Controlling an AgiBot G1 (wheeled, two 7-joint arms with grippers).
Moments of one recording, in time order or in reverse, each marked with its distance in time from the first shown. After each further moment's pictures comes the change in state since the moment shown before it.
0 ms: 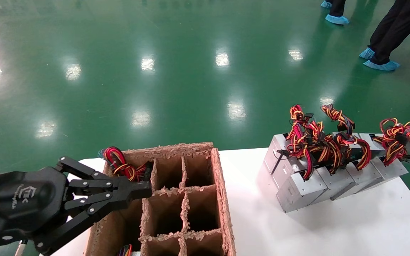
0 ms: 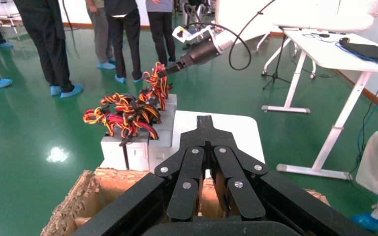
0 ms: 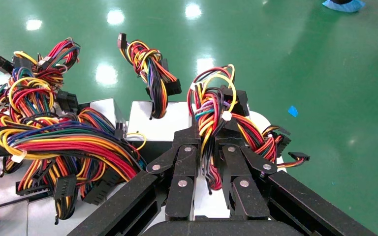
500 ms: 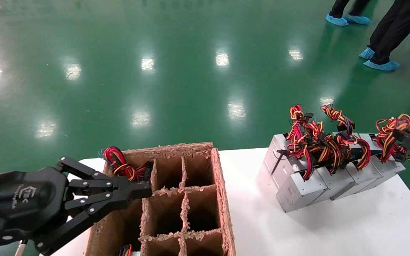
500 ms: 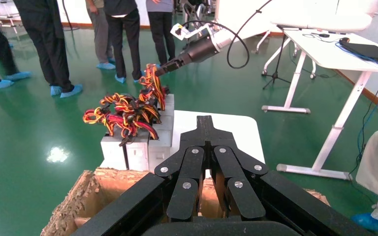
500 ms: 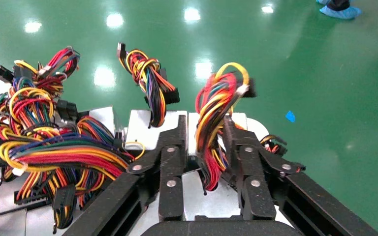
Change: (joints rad) left arm 0.000 0.000 0.000 0.000 0.000 0.000 0.000; right arm 0.027 -0.006 0.000 0.003 -0.015 0.003 -0.003
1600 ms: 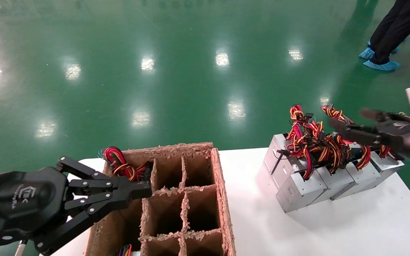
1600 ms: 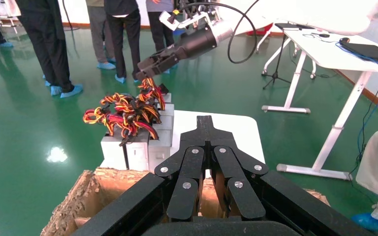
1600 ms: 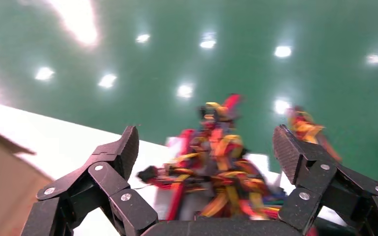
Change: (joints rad) left arm 0.000 0.000 0.000 0.000 0.000 0.000 0.000; right arm -0.004 -0.028 0.091 0.157 0.303 -0.234 -0.304
